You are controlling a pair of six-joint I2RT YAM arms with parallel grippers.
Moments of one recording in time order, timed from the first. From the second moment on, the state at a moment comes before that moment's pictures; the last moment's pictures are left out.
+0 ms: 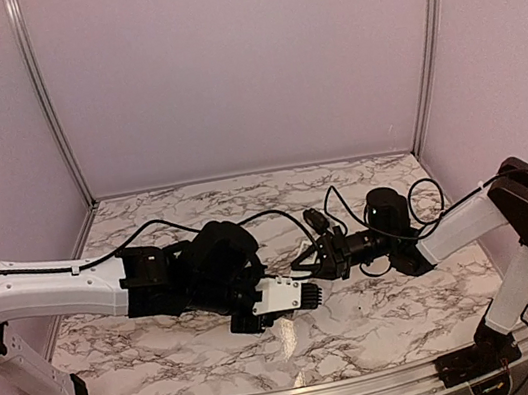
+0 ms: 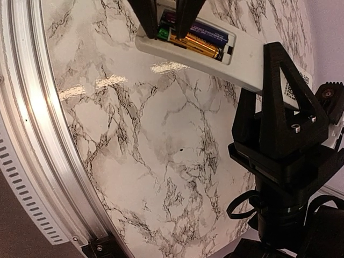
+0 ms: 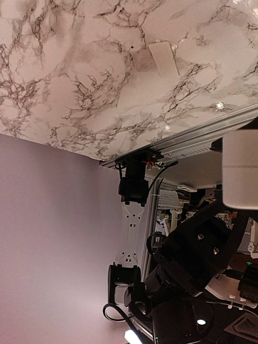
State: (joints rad) left arm -1.24 1.57 1.17 -0.36 0.06 0.67; right arm 0.67 1.65 0.61 0.88 -0.98 1.22
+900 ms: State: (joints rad) left arm -1.23 1.63 1.23 -0.39 0.05 0.58; right arm 0.68 1.64 0.61 0.85 -0.97 1.19
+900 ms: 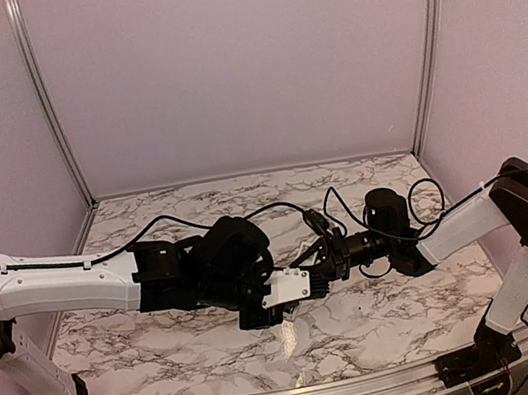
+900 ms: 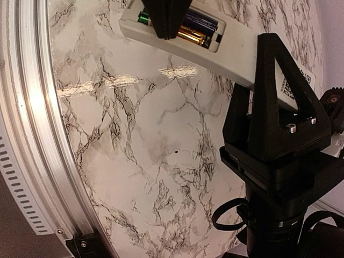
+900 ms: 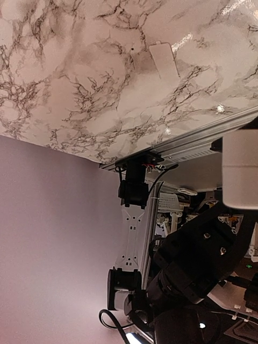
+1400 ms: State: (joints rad) left arm -1.22 1.35 1.12 -0.17 -0.10 0.43; right arm 0.69 1.62 0.64 0.82 -0.96 1.13
